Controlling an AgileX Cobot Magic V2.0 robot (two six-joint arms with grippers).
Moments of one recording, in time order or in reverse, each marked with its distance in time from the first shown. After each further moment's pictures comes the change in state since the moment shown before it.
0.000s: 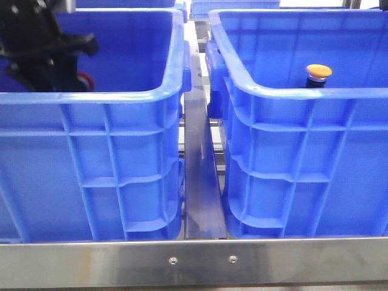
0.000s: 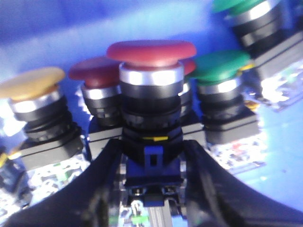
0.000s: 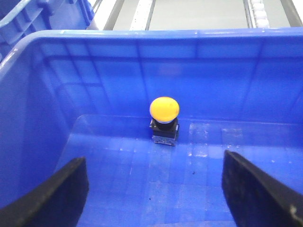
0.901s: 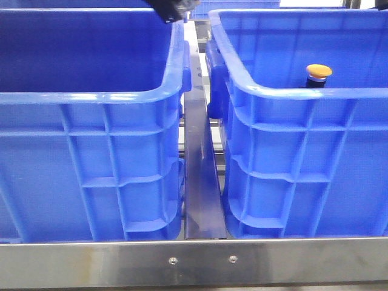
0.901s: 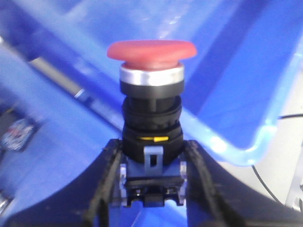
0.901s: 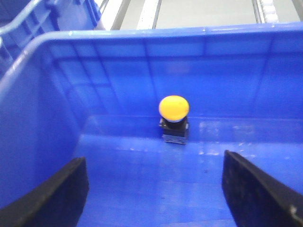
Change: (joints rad) left arm -0.322 -0.307 0.067 -0.374 -0.014 0.459; right arm 0.000 0.000 0.000 0.070 0.032 0.000
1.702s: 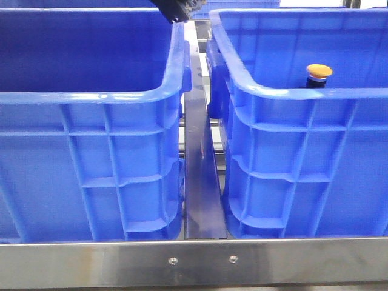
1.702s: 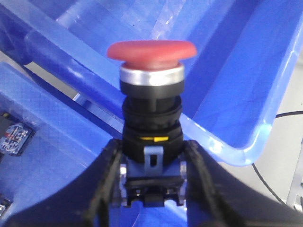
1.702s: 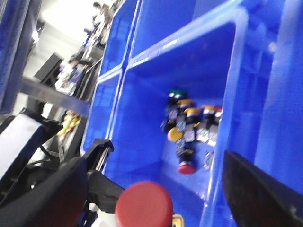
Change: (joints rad) left arm -0.007 0.000 0.003 0.000 -0.004 0.006; right arm 0.002 0.449 -0.427 0.202 0.856 0.443
